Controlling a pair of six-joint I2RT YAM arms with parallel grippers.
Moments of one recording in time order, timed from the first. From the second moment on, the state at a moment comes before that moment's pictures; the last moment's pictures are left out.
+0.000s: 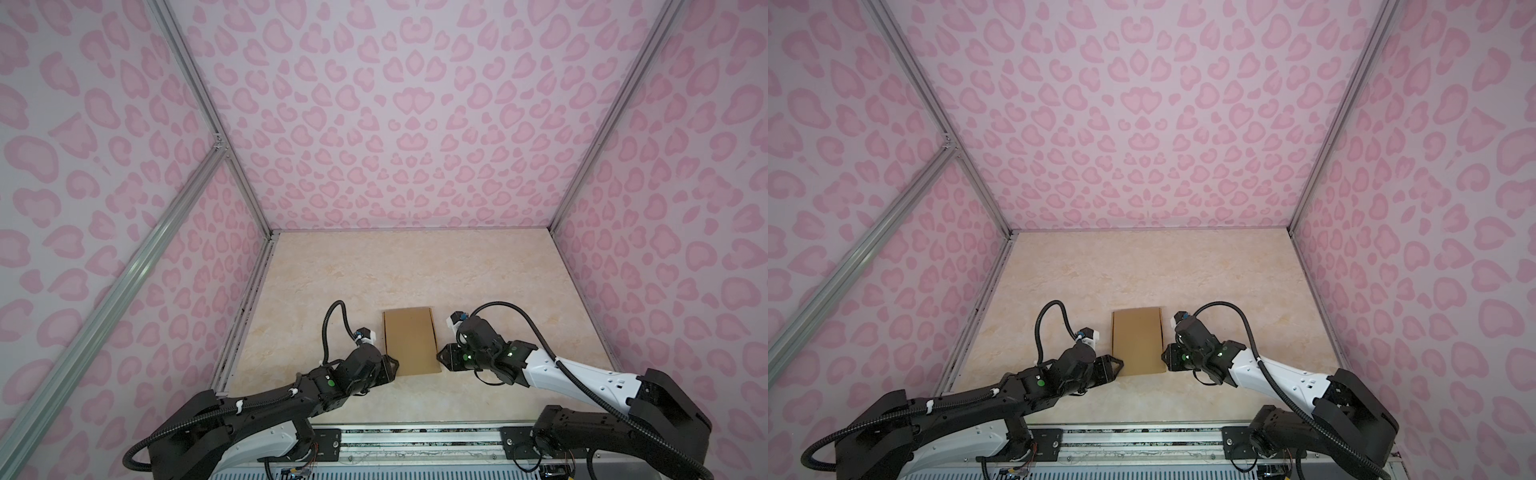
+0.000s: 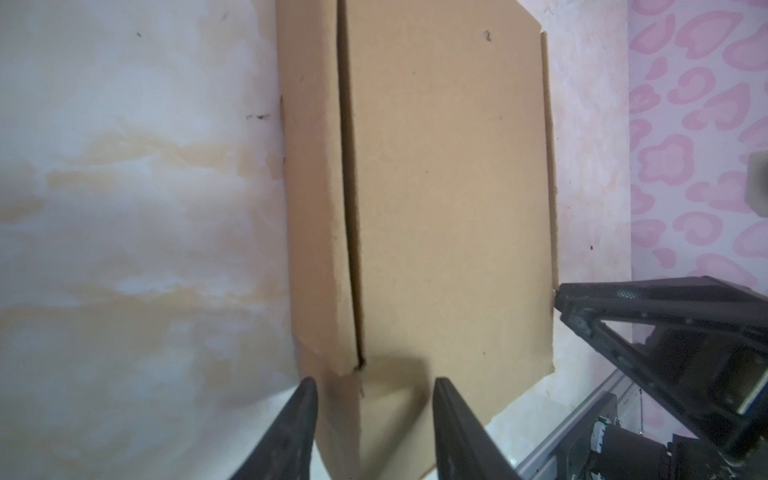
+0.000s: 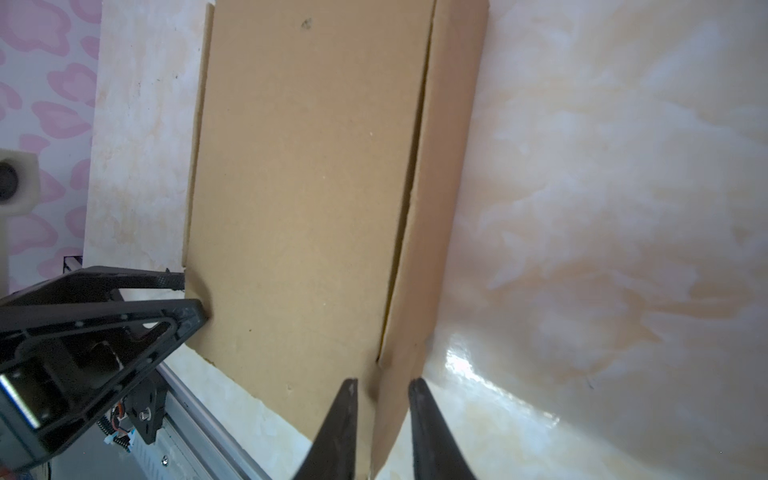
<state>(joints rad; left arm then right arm) -0.95 1.07 0.33 -0.02 -0.06 -1.09 0.79 1.21 0.55 -0.22 -0.17 0.72</state>
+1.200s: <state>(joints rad) -0.76 1.58 1.25 -0.61 -0.12 -0.51 1.07 1.14 0.51 -0.11 -0.05 0.77</state>
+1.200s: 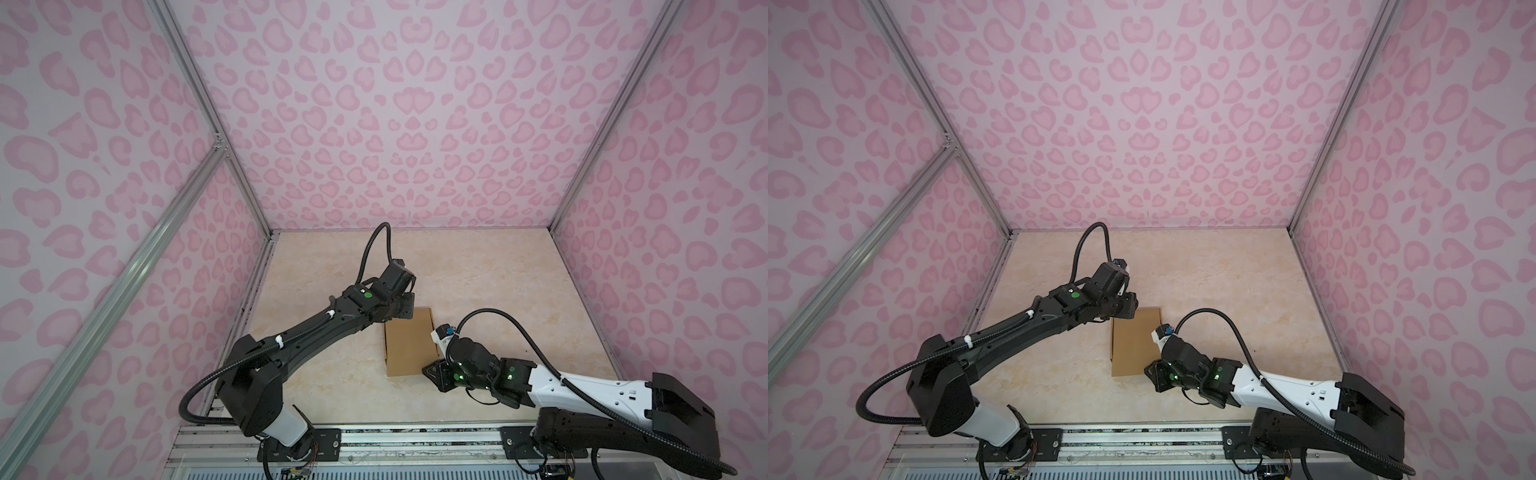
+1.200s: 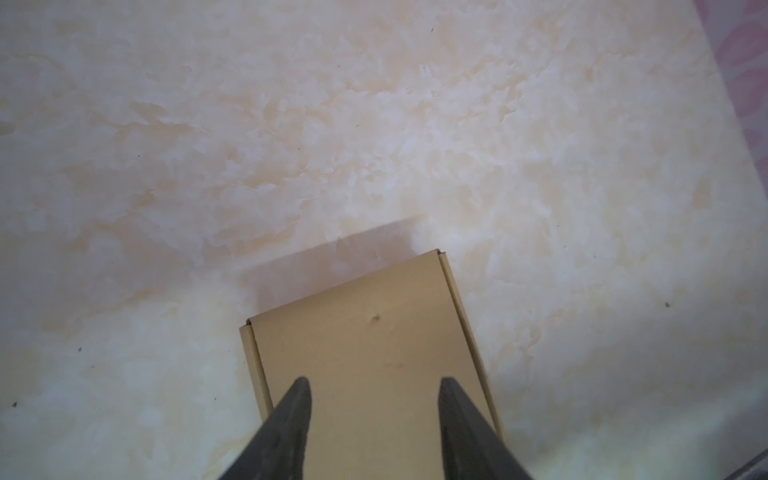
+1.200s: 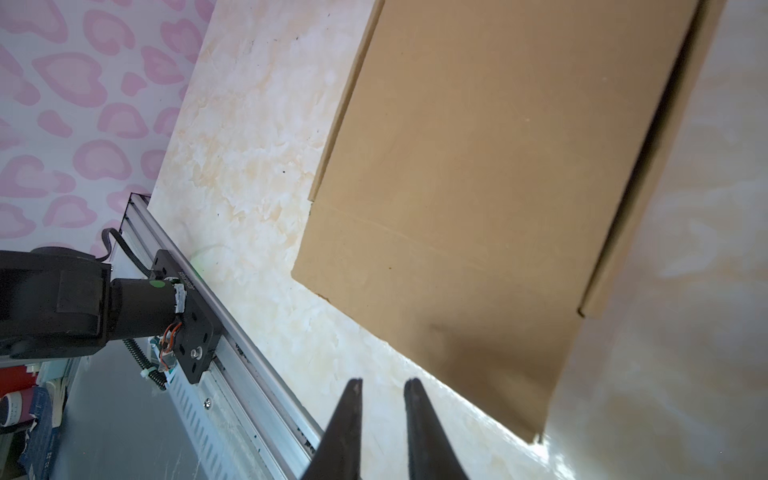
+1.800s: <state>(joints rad) -0.73 1.81 1.33 -0.68 -0.07 -0.46 1.09 1.19 0.51 -0.02 -0.02 0.79</state>
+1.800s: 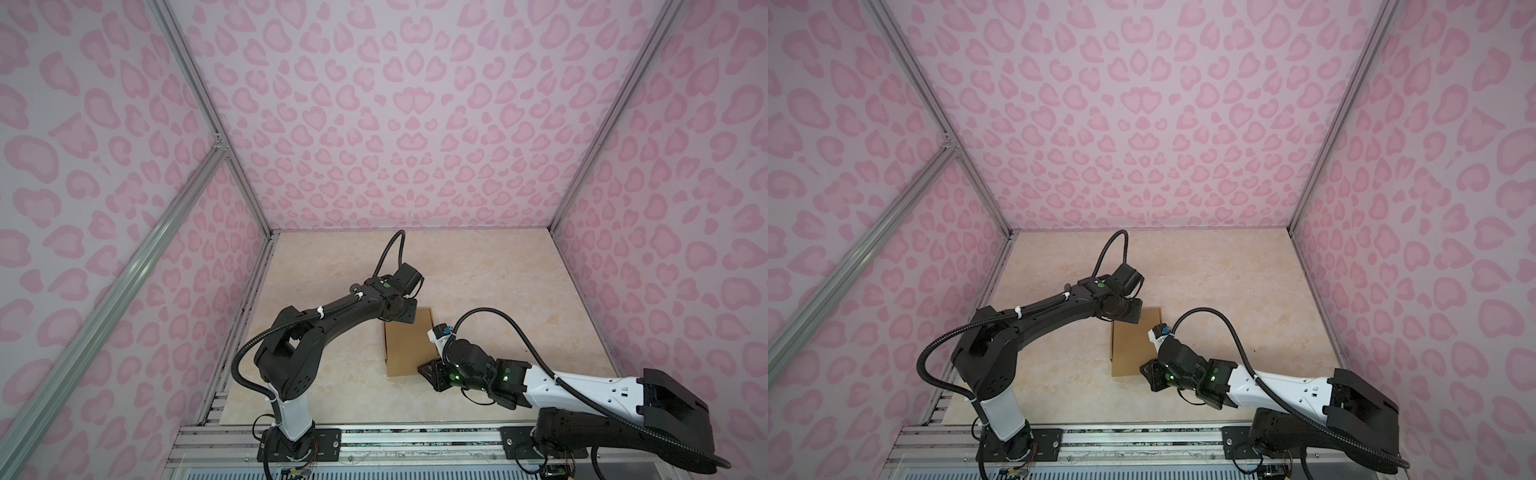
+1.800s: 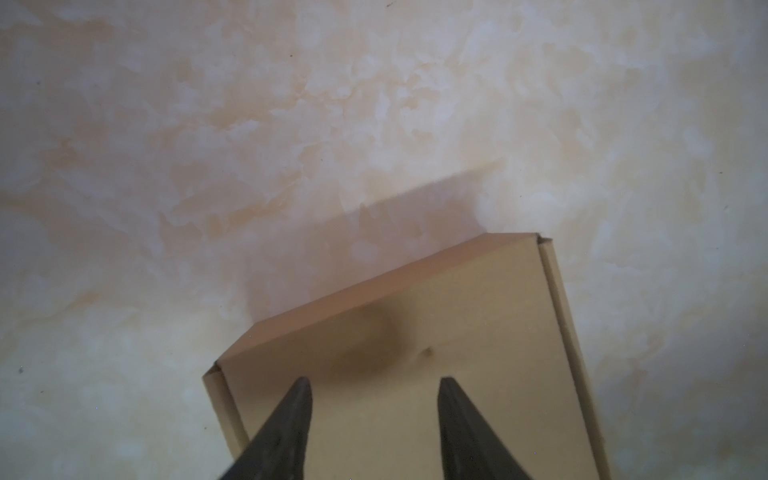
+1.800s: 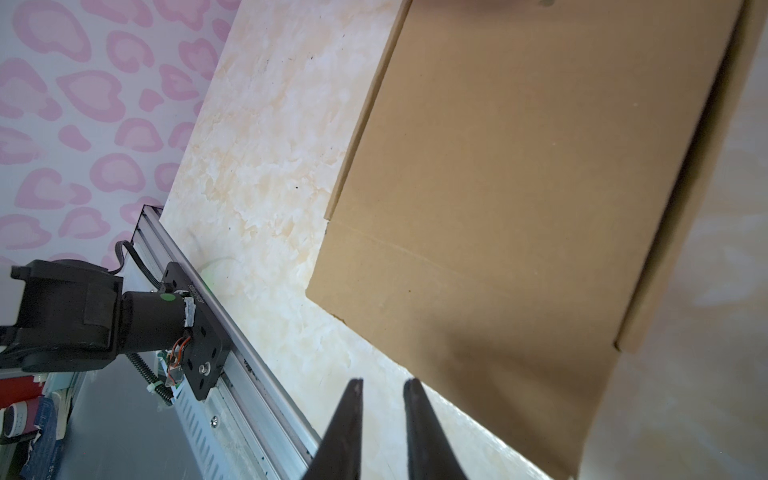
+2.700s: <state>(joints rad) -0.73 1.80 1.31 -0.67 -0.04 -0.46 1.09 1.15 0.53 -0.06 0.00 0.77</state>
